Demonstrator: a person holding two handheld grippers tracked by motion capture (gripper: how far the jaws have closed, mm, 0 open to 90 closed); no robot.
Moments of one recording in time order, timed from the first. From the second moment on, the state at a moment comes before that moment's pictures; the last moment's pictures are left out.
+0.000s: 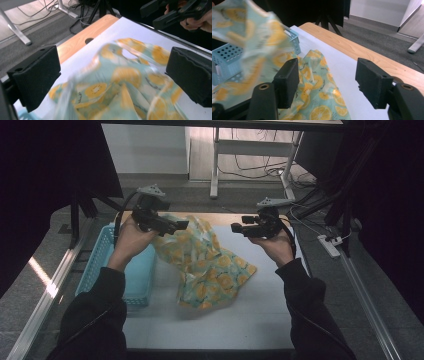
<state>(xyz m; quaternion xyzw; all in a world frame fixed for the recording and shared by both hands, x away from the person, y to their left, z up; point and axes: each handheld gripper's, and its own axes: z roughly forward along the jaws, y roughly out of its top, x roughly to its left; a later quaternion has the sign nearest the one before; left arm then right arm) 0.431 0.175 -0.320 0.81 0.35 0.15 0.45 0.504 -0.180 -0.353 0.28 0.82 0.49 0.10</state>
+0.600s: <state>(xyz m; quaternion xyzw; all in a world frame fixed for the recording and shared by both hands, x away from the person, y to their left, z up) 0.365 0.230 -0.354 0.80 0.40 0.14 0.42 0.469 -0.198 -0.380 0.27 0.82 0.50 0.08</state>
